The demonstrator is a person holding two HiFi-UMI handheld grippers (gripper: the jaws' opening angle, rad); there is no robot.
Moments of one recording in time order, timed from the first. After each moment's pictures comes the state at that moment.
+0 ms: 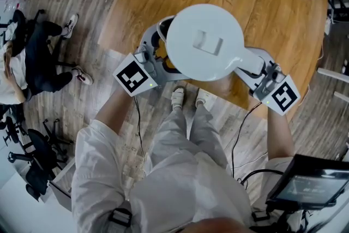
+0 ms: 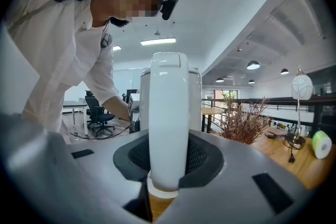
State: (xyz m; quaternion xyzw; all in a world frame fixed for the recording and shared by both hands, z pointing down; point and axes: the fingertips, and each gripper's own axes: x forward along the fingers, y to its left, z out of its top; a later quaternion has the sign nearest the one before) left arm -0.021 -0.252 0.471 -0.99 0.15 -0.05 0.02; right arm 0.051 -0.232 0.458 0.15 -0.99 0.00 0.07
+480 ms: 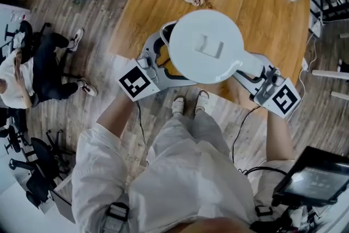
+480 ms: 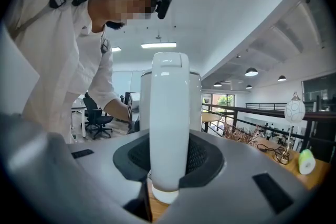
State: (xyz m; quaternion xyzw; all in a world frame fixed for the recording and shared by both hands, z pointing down) left arm -0.001 -0.214 0.375 -0.99 0.14 -0.05 0.03; right arm 0.070 -0.191 0.365 0.16 -0.99 -0.01 0.06
